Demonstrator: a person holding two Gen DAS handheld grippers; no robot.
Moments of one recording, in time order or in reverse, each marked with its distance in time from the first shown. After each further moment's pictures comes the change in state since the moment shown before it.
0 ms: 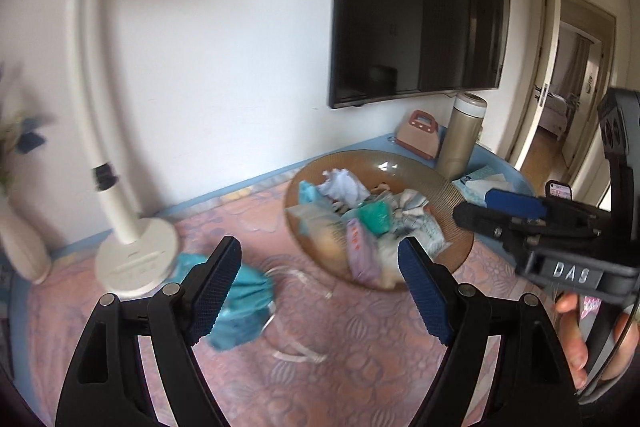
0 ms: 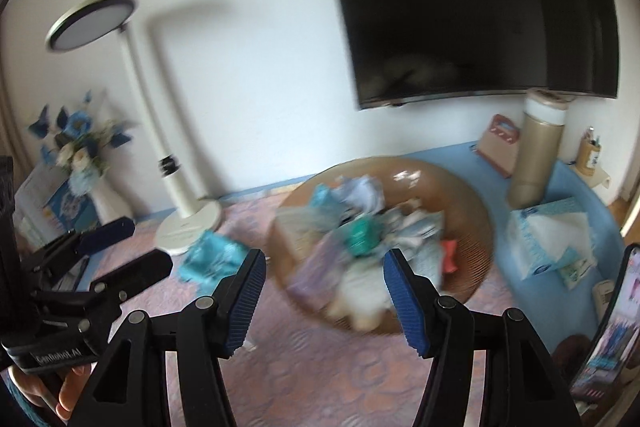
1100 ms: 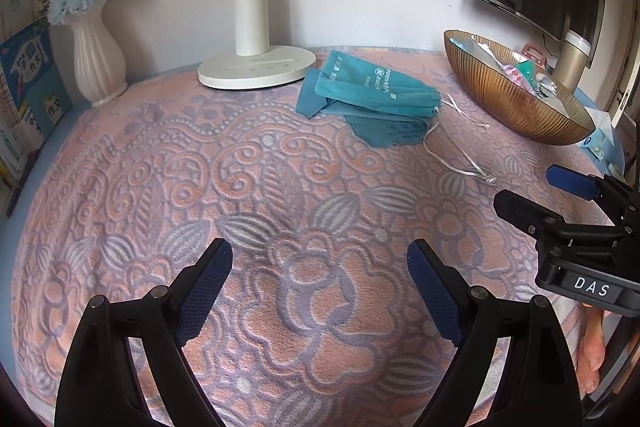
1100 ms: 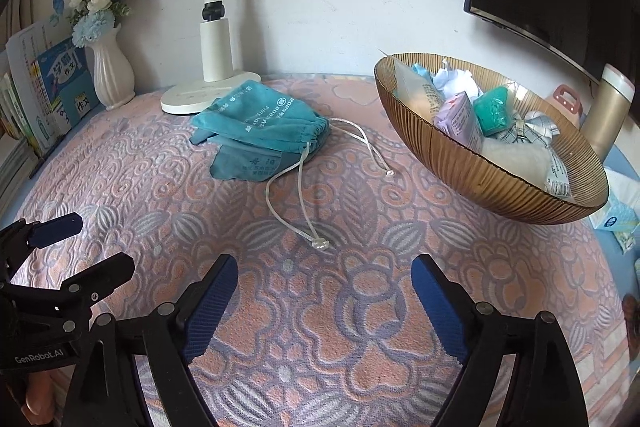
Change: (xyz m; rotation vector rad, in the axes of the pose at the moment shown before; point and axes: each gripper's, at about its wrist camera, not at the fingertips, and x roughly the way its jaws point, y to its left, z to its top) left arm 0.016 0.096 -0.171 -0.211 0.197 0.240; right arm 0.106 0.085 -0.121 -0.231 0.145 -0.080
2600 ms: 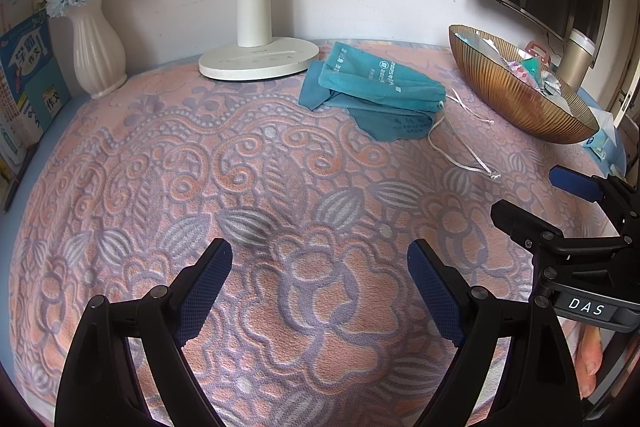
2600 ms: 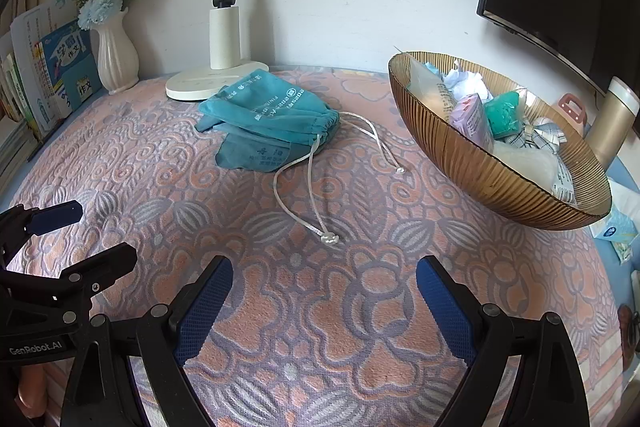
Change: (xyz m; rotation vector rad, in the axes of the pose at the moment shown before) left arm 0.003 0.002 0.000 -0.011 0.021 -0.001; right arm 0.003 0.008 -0.003 -0.038 0.017 -0.012
